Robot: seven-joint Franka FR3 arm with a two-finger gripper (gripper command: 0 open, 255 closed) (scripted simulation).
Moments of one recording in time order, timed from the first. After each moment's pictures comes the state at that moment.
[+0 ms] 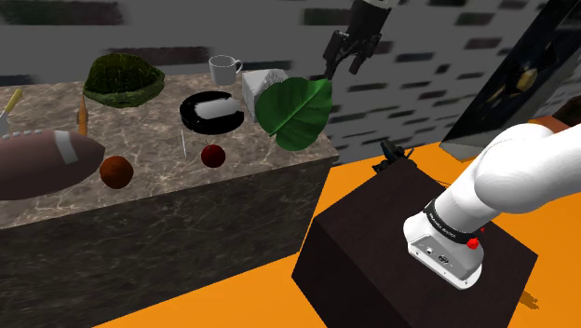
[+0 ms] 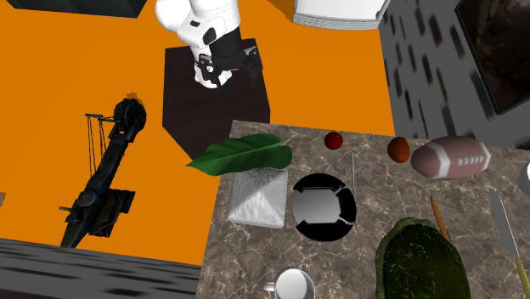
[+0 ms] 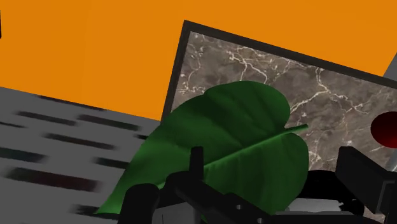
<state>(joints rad) 0.11 -0.57 0.14 -2.43 0.13 2.00 0.20</state>
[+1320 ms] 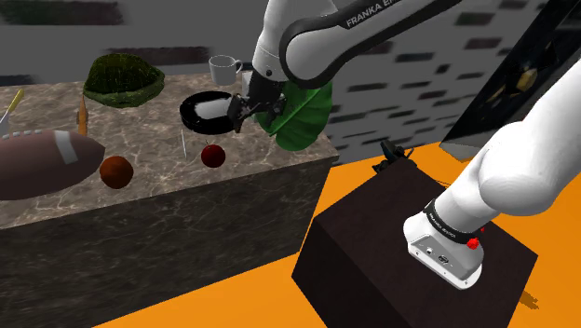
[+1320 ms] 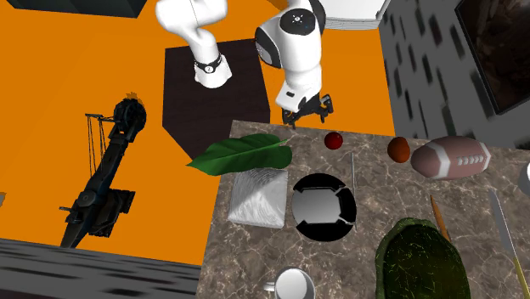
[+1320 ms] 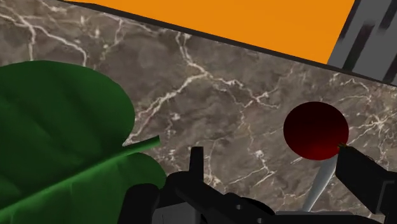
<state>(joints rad) 0.21 0.01 0.37 -2.27 0.18 2.50 0.49</state>
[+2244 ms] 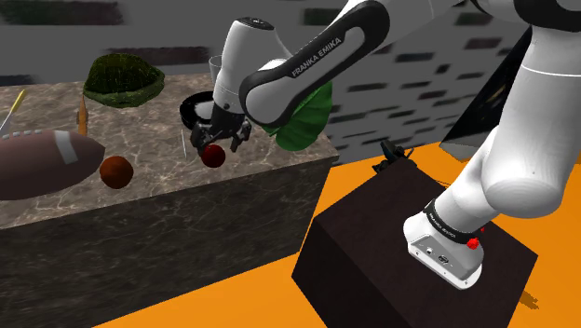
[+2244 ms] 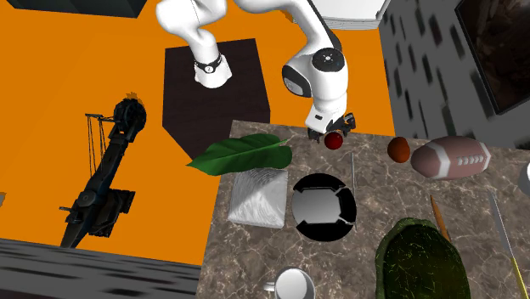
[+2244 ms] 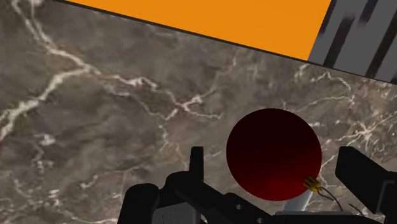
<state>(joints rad) 0.31 0.34 0.37 -2.07 0.04 2.66 0.66</state>
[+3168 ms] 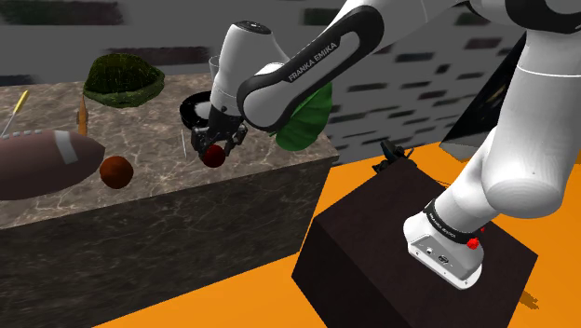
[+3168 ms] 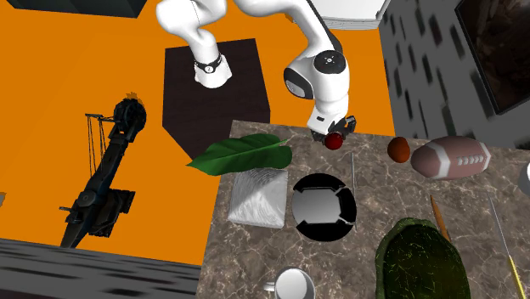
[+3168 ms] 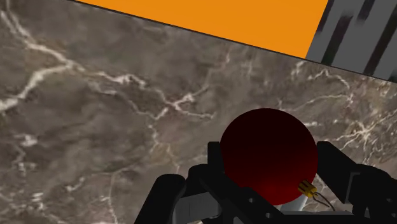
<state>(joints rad) 0.33 0.37 0.36 -2.05 0.02 2.68 0.67</state>
